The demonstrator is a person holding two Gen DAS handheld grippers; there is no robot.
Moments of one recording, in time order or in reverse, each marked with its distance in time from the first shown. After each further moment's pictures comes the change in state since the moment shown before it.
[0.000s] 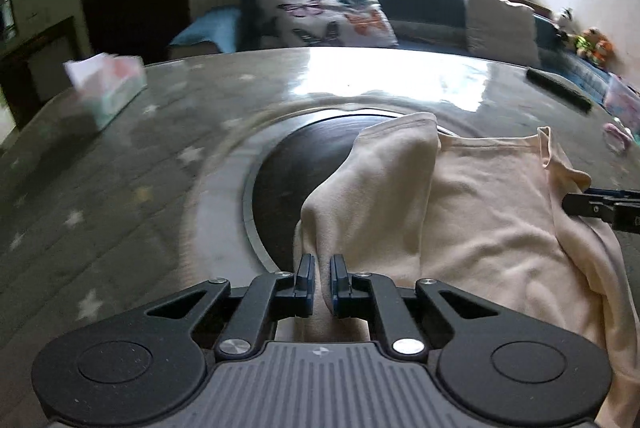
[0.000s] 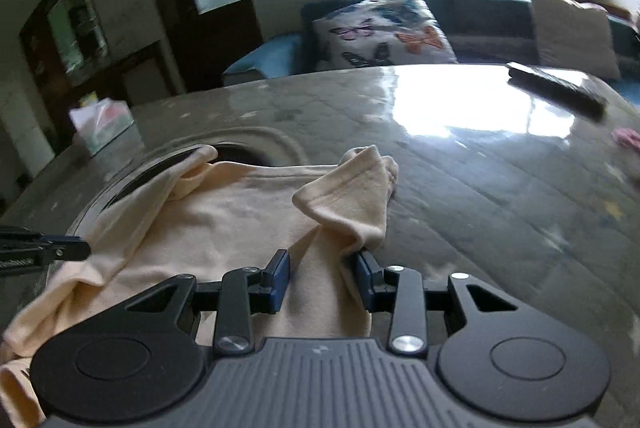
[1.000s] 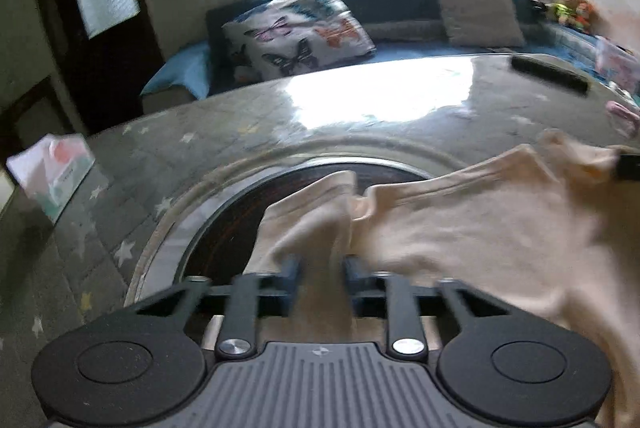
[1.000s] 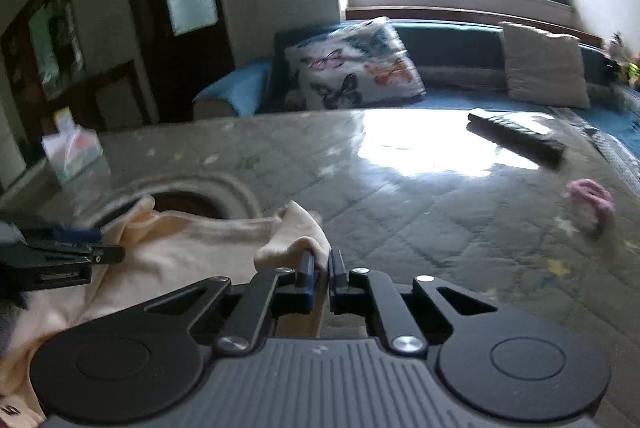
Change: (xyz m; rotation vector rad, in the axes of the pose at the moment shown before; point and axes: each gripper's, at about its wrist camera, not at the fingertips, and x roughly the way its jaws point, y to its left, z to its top) left arm 0.049 -0.060 0.050 0.138 -0.054 0.017; right arm -0.035 -0.026 0.025 0.026 -0.103 -0.123
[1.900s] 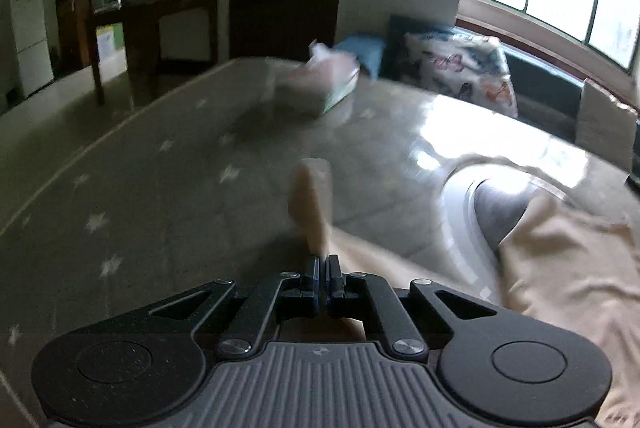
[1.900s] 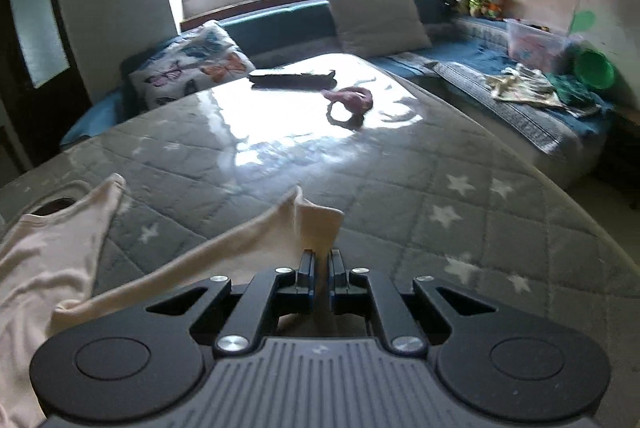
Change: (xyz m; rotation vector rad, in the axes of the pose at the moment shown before) left arm -0.138 0.186 -0.123 -0.444 -0.017 0.252; right arm -0.091 -0.097 -0.091 0.292 0.028 -0.348
